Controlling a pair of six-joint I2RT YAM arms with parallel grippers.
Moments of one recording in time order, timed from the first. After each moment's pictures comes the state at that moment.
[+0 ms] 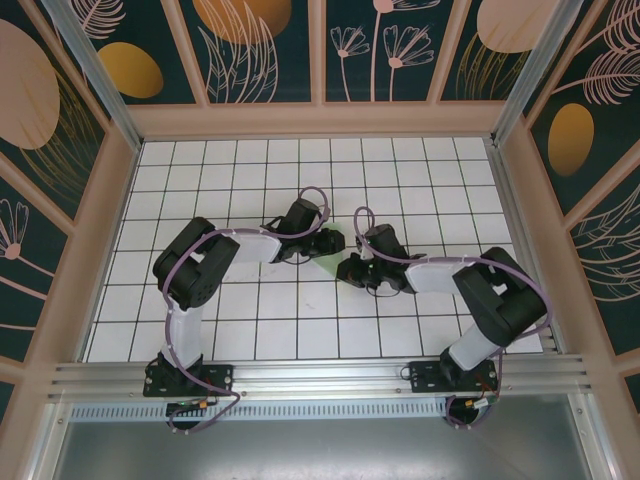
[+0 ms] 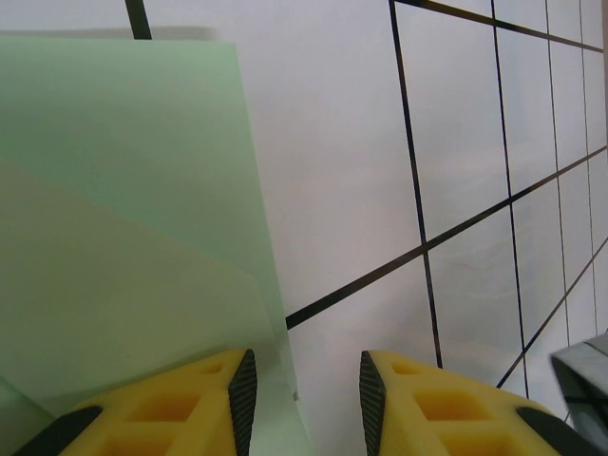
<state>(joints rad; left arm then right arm) -0.67 2.01 1.08 0.16 0.39 -0.79 0.62 1.59 0.59 0.16 -0.47 0.88</state>
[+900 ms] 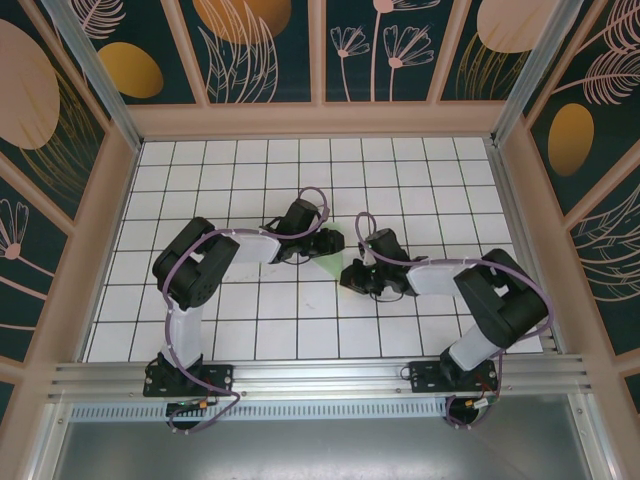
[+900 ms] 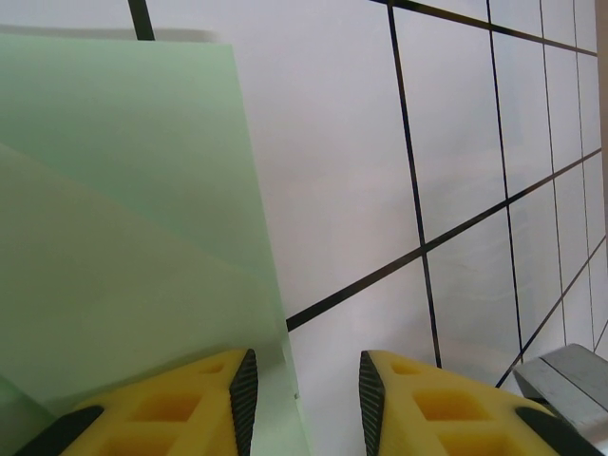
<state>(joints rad) -0.67 2.01 1.07 0.18 0.39 -0.79 0.62 1.56 0.57 0.08 -0.48 0.87</state>
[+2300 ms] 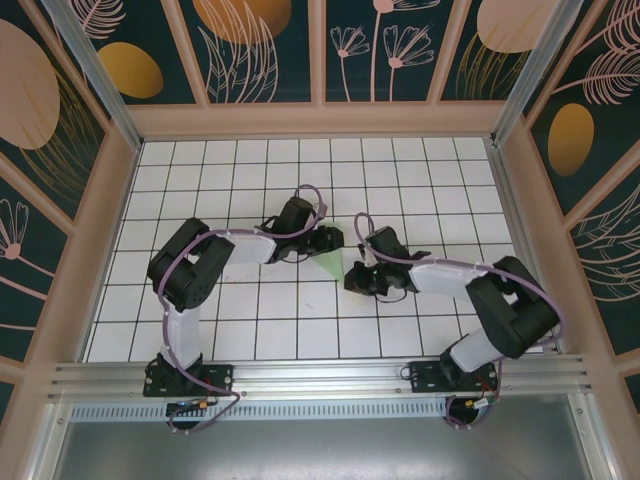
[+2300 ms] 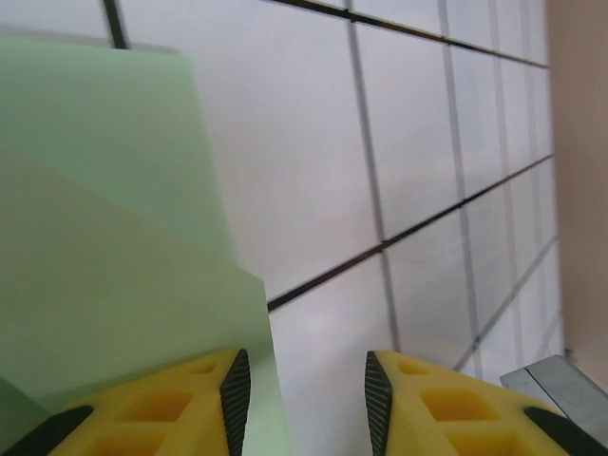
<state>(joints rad) -0.65 1.96 1.04 0.23 0.47 -0.84 0.63 1.48 0.62 -0.15 -0.43 0.74</state>
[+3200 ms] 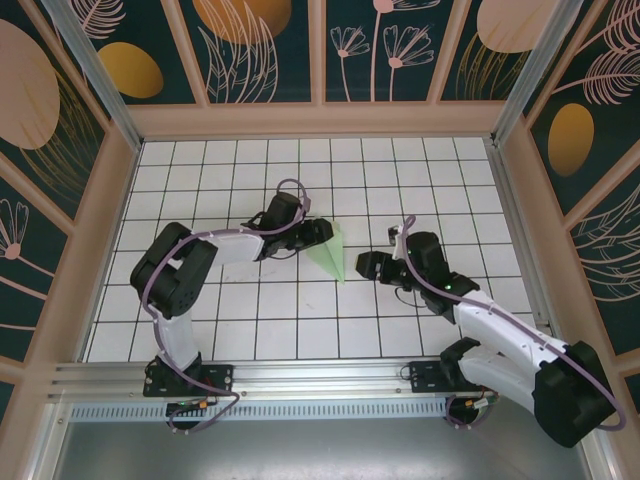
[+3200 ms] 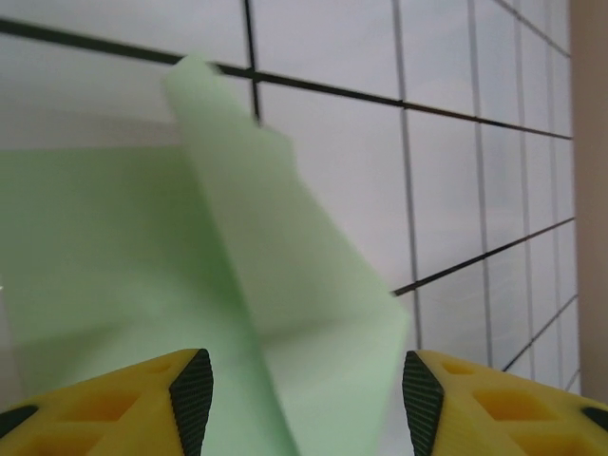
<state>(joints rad) -0.60 1.89 1.00 0.15 0.36 -0.85 0.56 0.96 0.44 -0.06 -0.33 0.71</state>
